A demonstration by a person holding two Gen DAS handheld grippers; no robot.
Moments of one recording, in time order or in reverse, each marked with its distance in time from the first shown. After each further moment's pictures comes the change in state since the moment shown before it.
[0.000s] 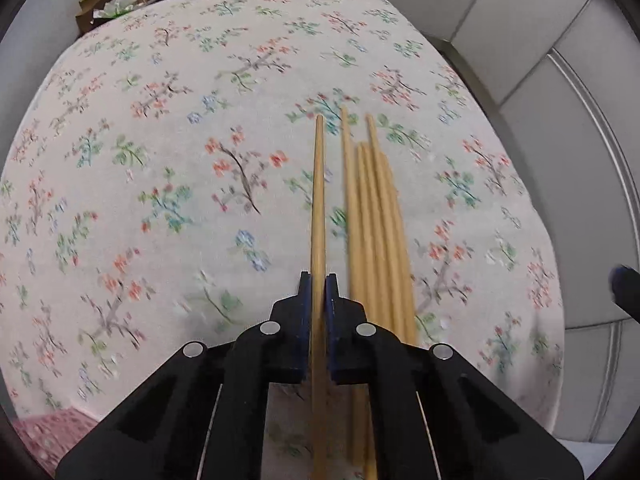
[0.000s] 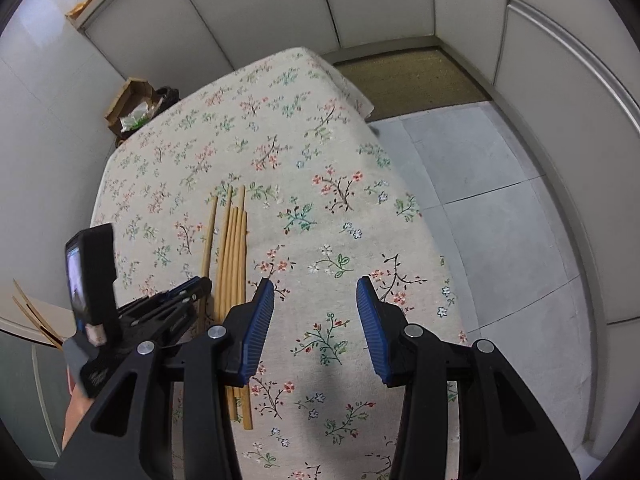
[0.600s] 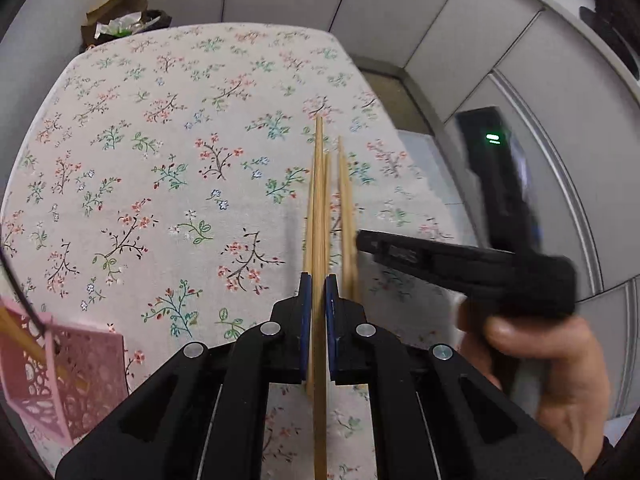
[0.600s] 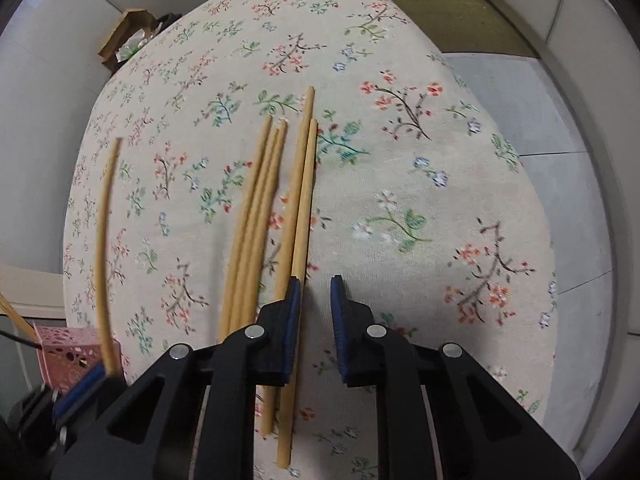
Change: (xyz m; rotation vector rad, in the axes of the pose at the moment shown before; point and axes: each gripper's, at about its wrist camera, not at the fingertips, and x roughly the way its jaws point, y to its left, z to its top) left arm -0.099 -0.027 -0.050 0.003 -0.108 -0.129; right arm 0.094 0.026 -0.007 -0.031 0.200 0.047
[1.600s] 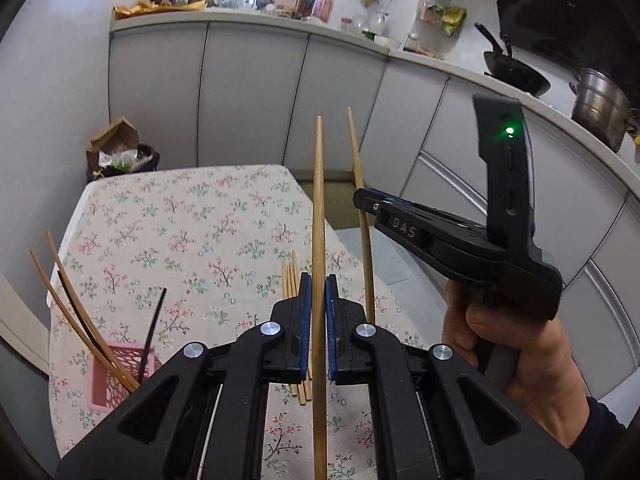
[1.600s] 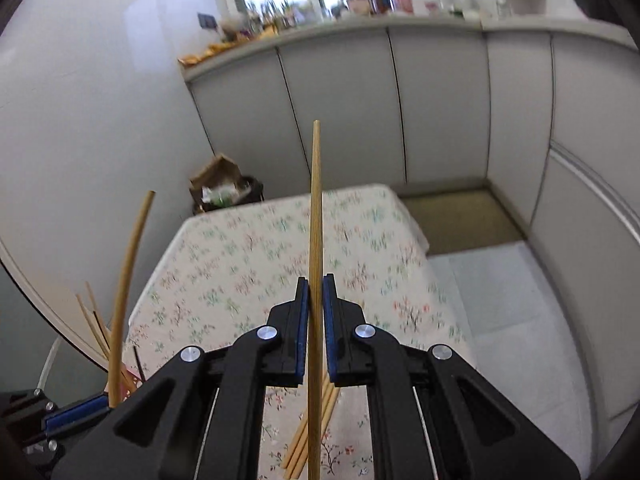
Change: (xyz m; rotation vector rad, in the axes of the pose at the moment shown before) left arm -0.140 -0.024 -0.038 0.188 -0.428 -0.068; right arm -0.185 0.065 -0.056 -0.243 -0.738 0.033
